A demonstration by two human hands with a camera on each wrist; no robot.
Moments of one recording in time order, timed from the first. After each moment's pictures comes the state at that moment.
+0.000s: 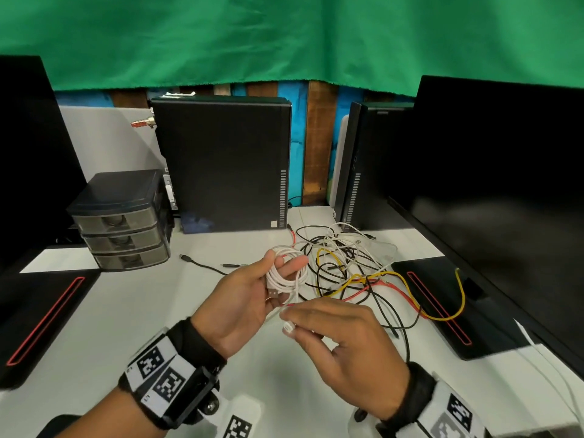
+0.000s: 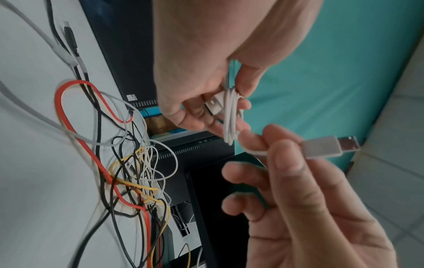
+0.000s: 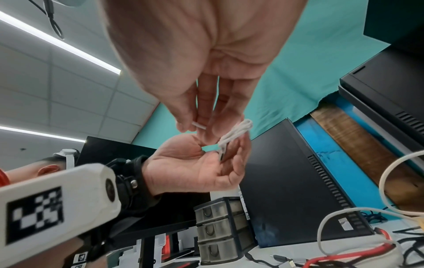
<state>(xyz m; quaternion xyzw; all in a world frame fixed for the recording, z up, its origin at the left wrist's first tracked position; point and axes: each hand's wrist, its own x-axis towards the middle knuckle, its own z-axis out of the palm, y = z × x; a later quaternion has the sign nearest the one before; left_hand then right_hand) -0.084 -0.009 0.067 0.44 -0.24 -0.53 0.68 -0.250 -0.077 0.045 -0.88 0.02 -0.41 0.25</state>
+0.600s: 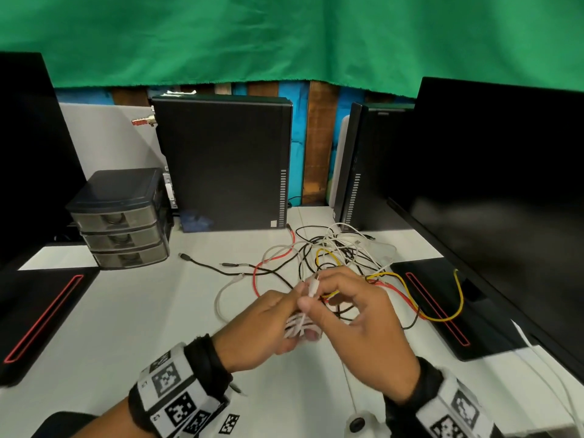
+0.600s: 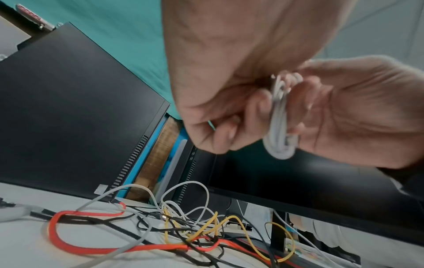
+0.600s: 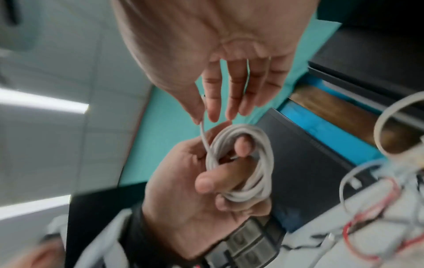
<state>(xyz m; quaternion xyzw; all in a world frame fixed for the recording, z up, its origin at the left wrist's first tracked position) -0.110 0.003 0.062 0.59 -0.51 -0.42 0.47 -0.251 -0.083 0.060 -0.79 0.16 -0.40 0.43</state>
